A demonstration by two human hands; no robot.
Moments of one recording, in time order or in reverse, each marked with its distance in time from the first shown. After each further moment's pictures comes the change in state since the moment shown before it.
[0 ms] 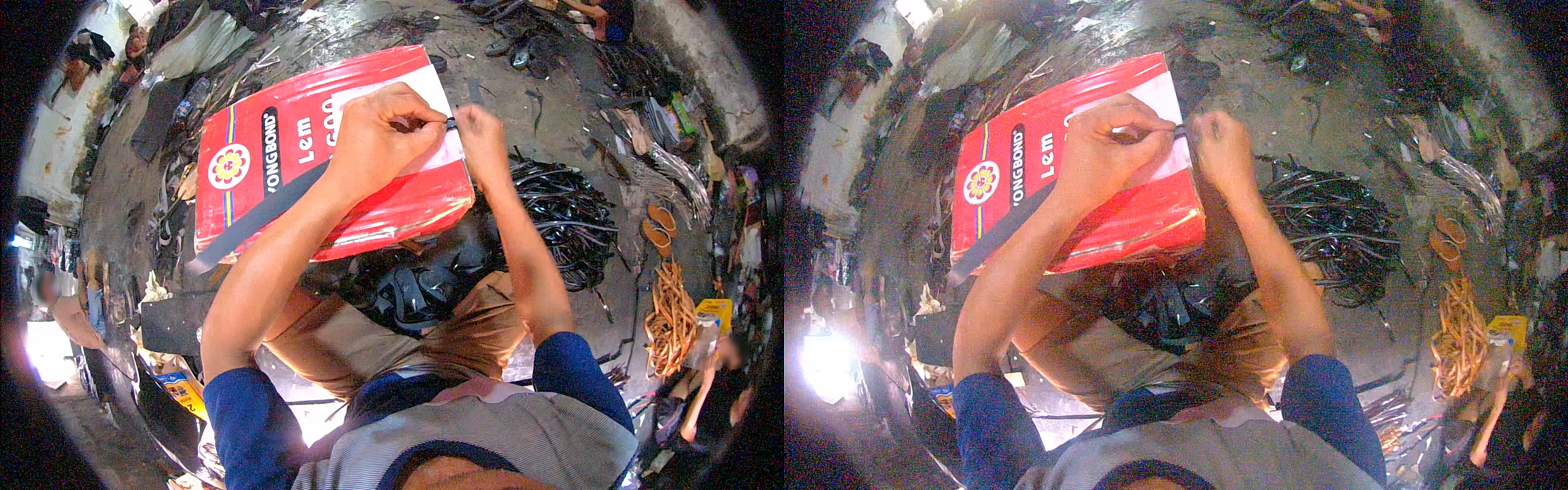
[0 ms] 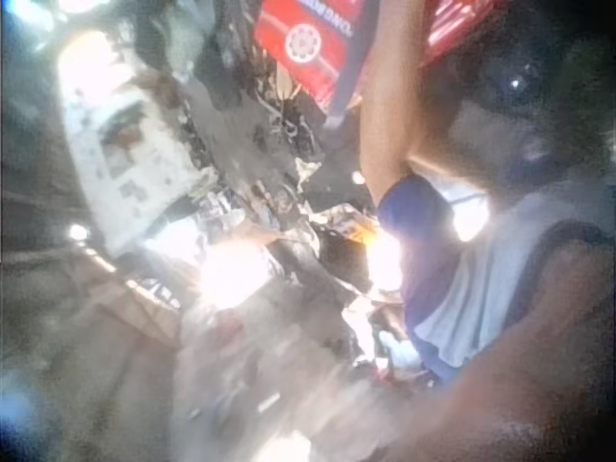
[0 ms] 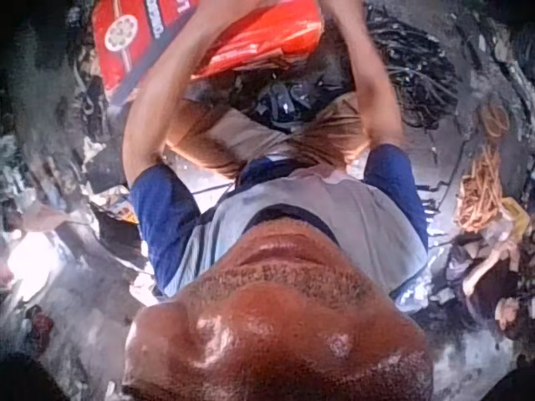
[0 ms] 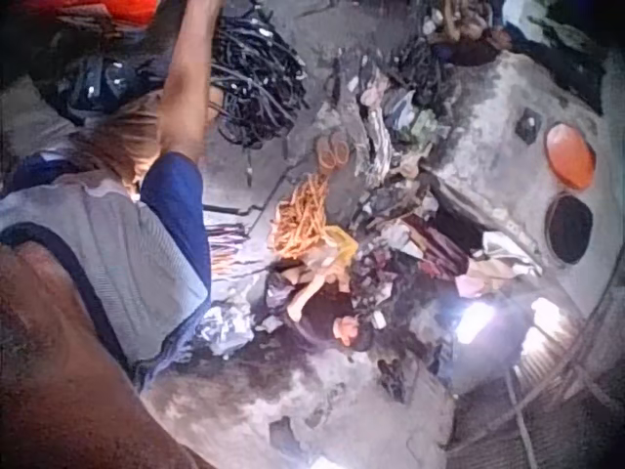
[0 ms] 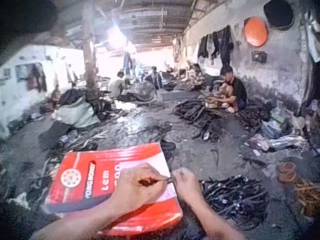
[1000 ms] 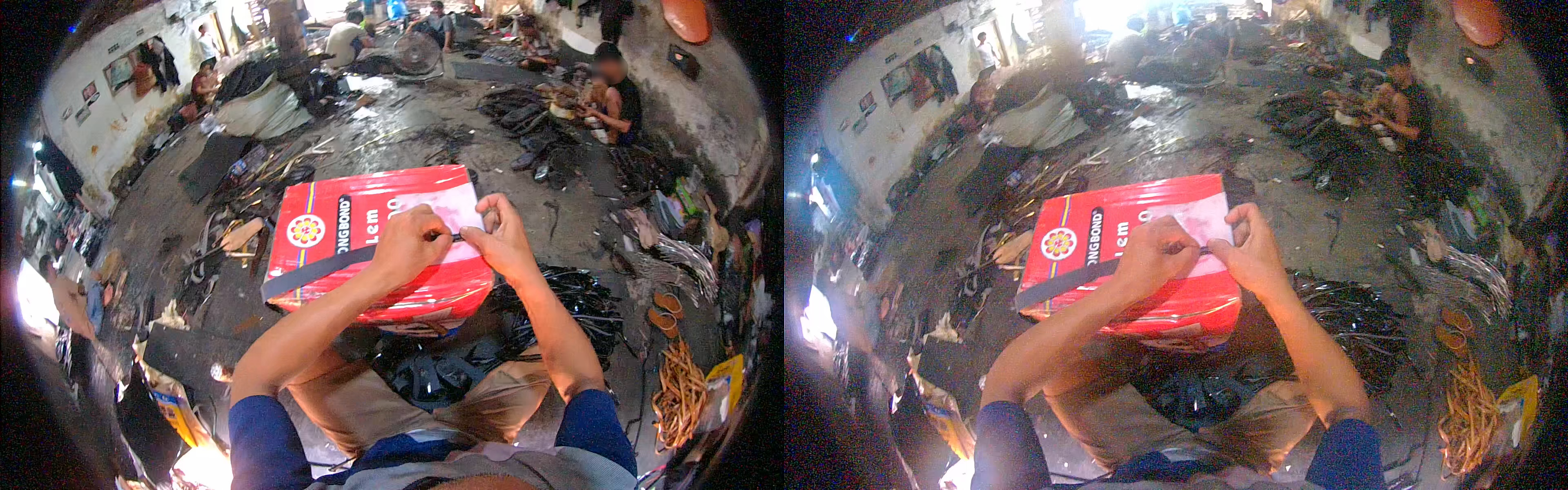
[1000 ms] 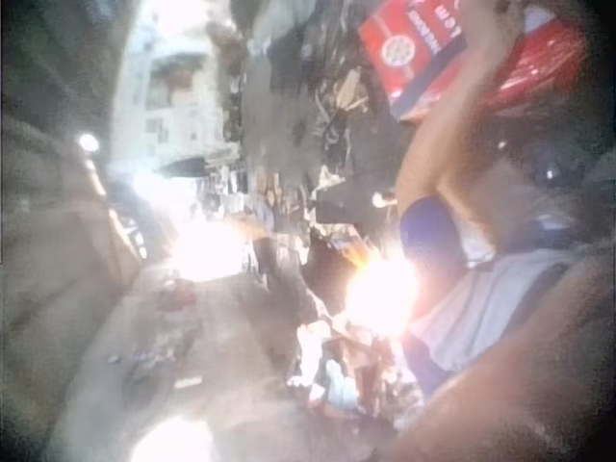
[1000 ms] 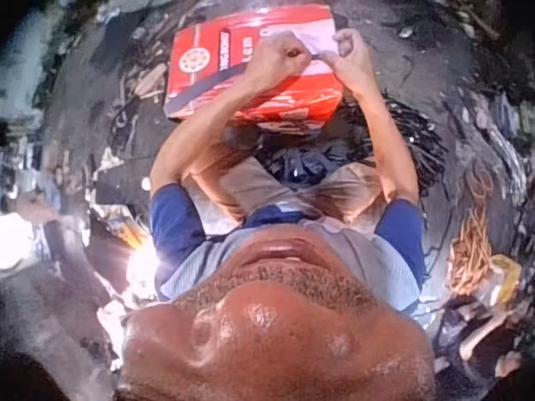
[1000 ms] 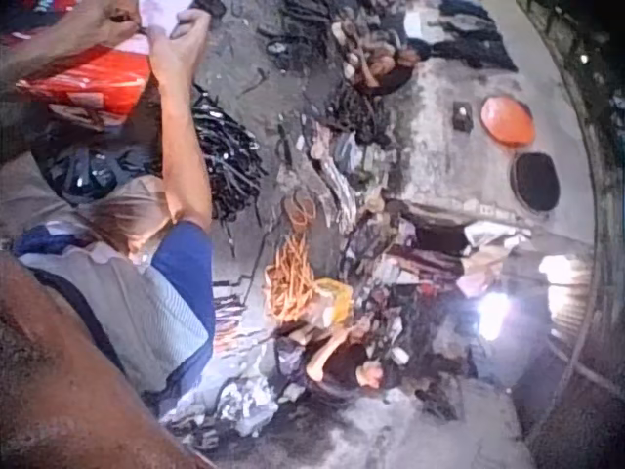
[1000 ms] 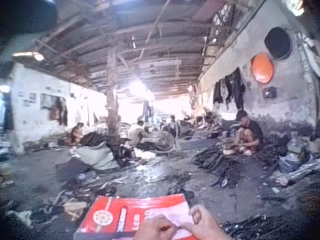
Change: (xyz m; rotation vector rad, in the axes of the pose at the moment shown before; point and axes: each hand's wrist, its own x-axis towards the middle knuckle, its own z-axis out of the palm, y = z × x) left_hand -0.023 0.006 -0.028 0.320 -0.005 -0.035; right_hand -0.018 -0.082 -0.028 0.217 -0.189 -0.091
